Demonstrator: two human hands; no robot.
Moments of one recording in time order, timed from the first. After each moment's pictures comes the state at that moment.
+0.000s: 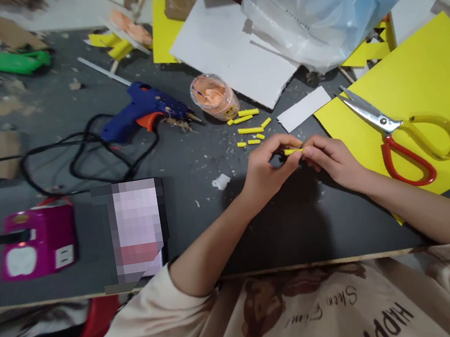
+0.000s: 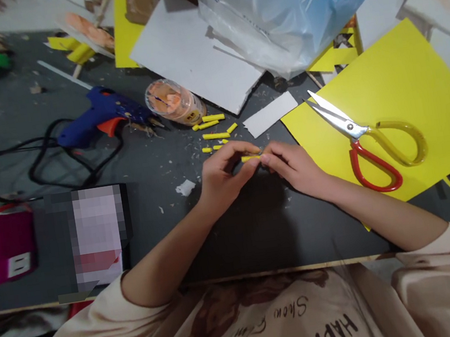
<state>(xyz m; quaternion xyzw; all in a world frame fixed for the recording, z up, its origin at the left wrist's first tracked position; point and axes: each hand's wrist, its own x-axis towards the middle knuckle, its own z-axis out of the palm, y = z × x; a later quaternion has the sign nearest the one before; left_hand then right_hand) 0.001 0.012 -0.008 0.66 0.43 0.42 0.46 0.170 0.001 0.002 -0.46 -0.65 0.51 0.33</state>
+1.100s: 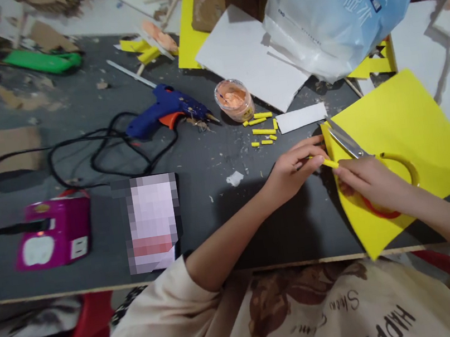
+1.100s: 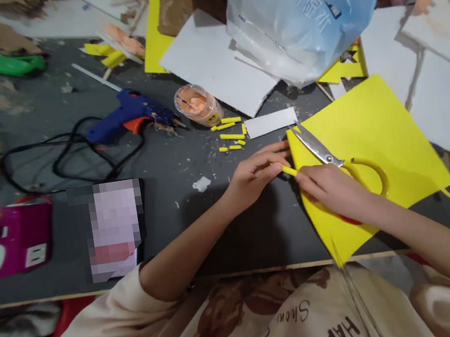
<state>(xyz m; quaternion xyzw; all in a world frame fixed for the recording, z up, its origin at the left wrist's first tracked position) 0.010 0.008 -0.010 0.63 0.32 0.38 0.60 0.195 -0.027 0.050 -0.56 -0.72 0.40 0.02</state>
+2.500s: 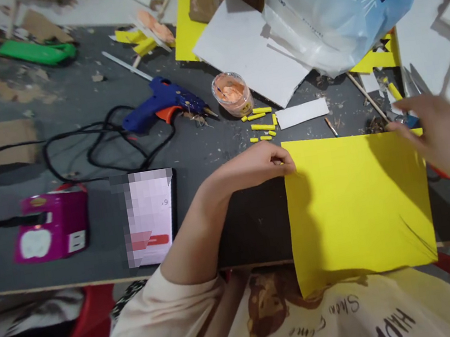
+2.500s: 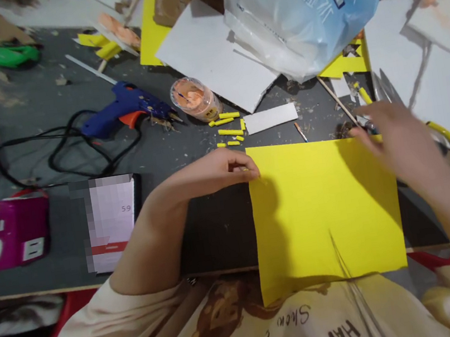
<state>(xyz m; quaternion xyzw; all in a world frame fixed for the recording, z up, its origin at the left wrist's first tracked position) -0.039 0.046 0.017 0.72 0.37 0.06 0.58 0.280 0.001 0.064 -0.62 -0.79 0.01 0.00</state>
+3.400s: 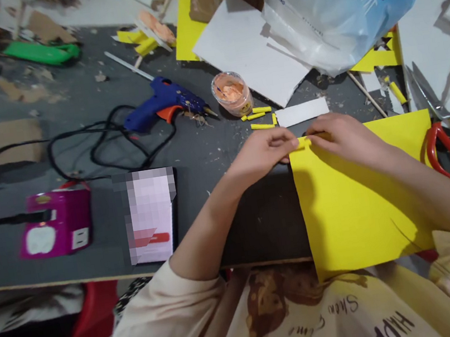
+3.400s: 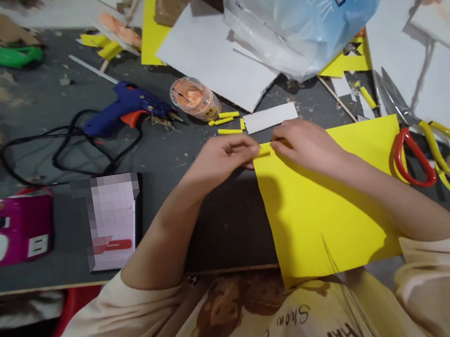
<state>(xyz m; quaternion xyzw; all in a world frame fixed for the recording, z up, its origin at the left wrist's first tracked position) -0.023 0.039 0.009 0.55 0.46 0.26 0.65 0.170 0.038 0.041 -0.51 -0.81 0.28 0.03</state>
